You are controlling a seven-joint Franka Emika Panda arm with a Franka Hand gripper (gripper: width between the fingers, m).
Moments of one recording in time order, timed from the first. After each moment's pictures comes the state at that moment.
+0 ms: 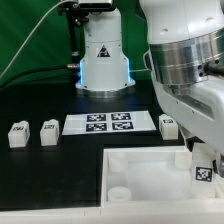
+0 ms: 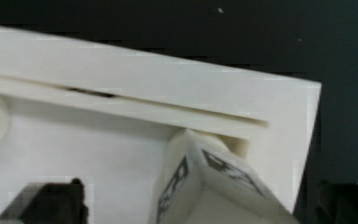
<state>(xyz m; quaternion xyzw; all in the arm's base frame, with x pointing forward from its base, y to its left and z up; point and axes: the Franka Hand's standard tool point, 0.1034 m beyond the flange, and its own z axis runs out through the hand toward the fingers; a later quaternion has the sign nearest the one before) 0.618 0.117 0.070 -0.81 0.58 0.04 0.09</state>
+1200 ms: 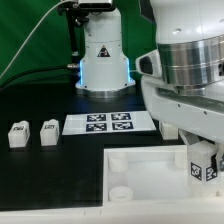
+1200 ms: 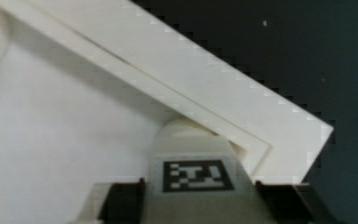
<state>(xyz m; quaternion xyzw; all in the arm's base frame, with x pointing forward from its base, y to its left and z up) 0.624 0.121 0.069 -0.80 0.60 0.04 0.07</state>
